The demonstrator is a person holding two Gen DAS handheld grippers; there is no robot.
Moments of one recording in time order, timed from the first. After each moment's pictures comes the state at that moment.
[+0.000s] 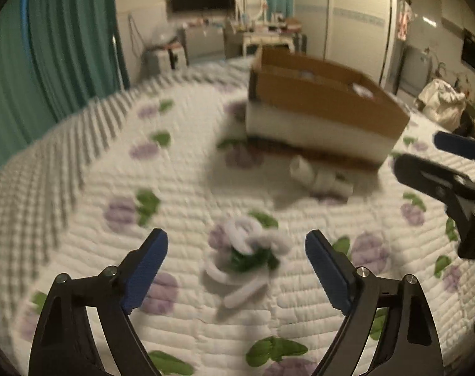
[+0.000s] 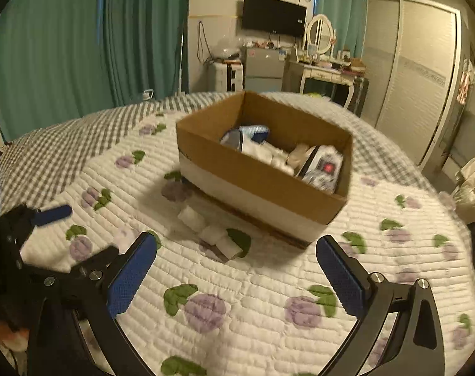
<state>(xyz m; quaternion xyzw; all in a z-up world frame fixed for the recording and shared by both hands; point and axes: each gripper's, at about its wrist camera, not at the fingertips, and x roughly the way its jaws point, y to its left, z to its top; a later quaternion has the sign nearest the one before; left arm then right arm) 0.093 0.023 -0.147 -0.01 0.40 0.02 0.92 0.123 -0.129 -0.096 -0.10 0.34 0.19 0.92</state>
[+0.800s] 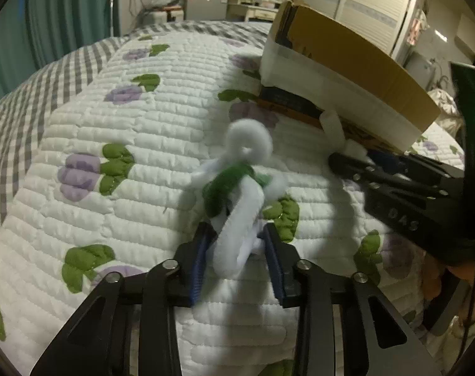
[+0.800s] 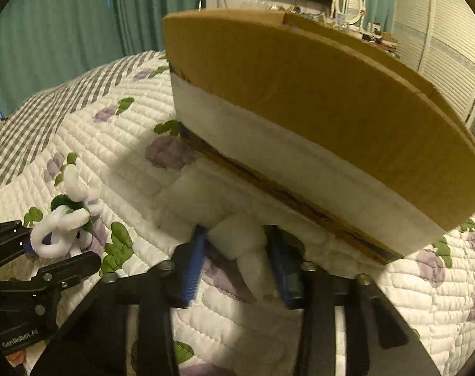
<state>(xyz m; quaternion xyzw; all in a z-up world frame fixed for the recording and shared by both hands) 0.109 0.043 -0.185 -0.07 0.45 0.00 0.89 0.196 -0.086 -0.188 -0.11 0.40 0.23 0.88</state>
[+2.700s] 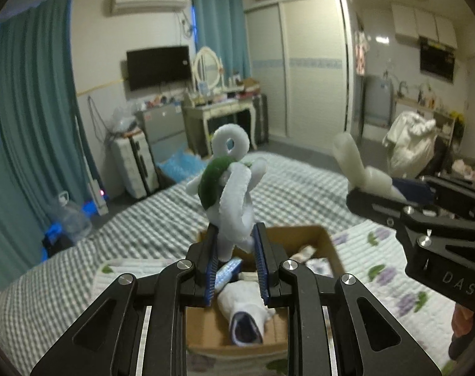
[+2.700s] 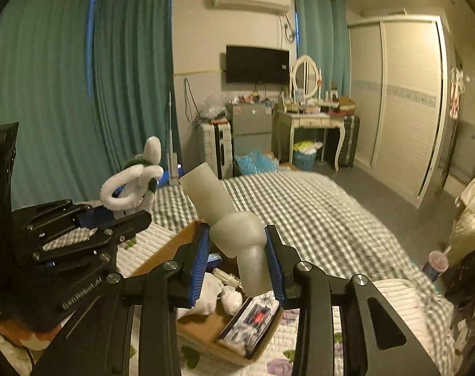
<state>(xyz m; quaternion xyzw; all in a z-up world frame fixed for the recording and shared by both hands) 0.252 -0.046 0.012 0.05 0.26 -0.05 0.96 0.244 -0.182 0.056 -0.04 0.24 0.19 0.95</state>
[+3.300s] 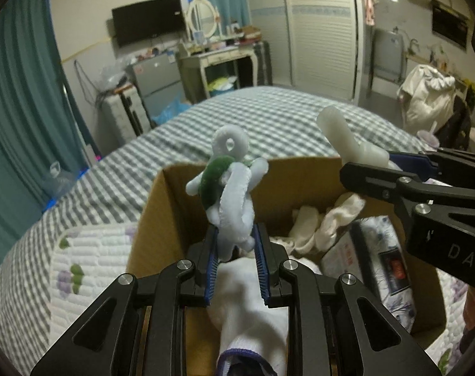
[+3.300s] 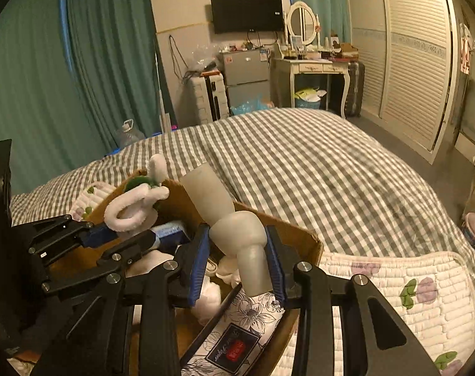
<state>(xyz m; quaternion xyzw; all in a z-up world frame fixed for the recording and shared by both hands) 0.321 -0.068 -0.088 0.08 0.36 -0.04 0.93 0.355 -0.189 -0.067 -0.02 0.35 0.19 0.92</state>
